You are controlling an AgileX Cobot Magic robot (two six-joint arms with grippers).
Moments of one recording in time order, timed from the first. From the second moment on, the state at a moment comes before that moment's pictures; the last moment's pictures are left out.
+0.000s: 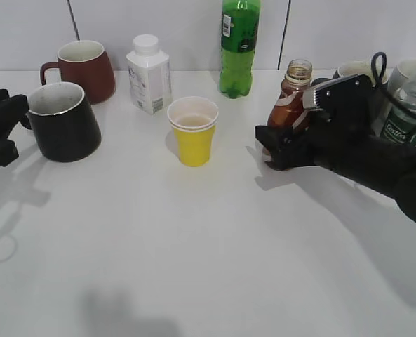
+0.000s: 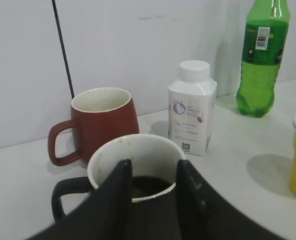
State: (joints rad) left arm -0.05 1.46 -0.32 0.43 -1.01 -0.15; right arm 0.34 1.92 -0.64 -0.31 -0.95 0.17
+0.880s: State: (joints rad) left arm -0.22 1.36 -0.41 0.31 -0.35 -0.36; right arm 0.34 1.62 -0.44 -0.23 -0.62 0.20
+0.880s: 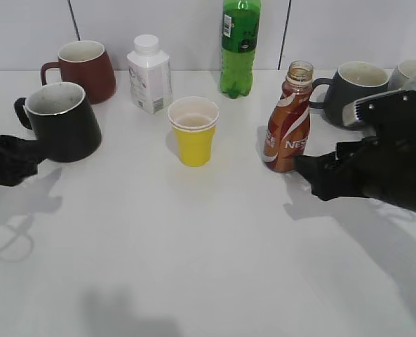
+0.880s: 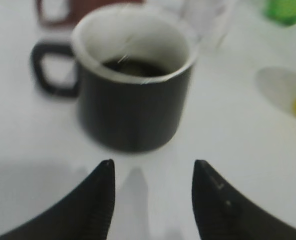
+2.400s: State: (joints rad) left arm -0.48 0.20 -0.61 0.05 1.05 -0.16; right arm 0.34 0.20 -0.59 0.04 1.01 0.12
